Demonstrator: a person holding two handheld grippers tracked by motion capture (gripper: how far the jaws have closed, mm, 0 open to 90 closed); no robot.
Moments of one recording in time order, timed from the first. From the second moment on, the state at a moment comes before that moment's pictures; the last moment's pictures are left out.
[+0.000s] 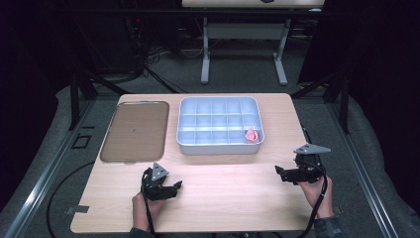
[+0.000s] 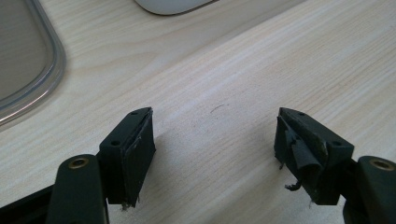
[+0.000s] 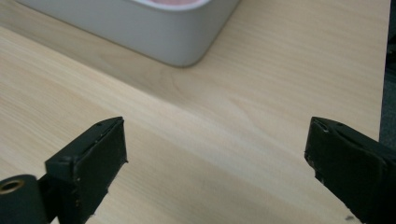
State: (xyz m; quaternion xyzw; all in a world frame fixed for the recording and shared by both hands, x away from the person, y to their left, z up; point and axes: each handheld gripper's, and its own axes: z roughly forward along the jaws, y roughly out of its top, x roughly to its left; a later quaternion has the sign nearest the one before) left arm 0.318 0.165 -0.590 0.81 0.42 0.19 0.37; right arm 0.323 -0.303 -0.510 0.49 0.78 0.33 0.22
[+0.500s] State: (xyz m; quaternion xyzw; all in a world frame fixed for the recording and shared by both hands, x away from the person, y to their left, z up) left arm 0.318 0.165 -0.590 0.81 0.42 0.19 0.37; right arm 0.298 -0.324 -0.572 0.50 0.79 0.30 0.20
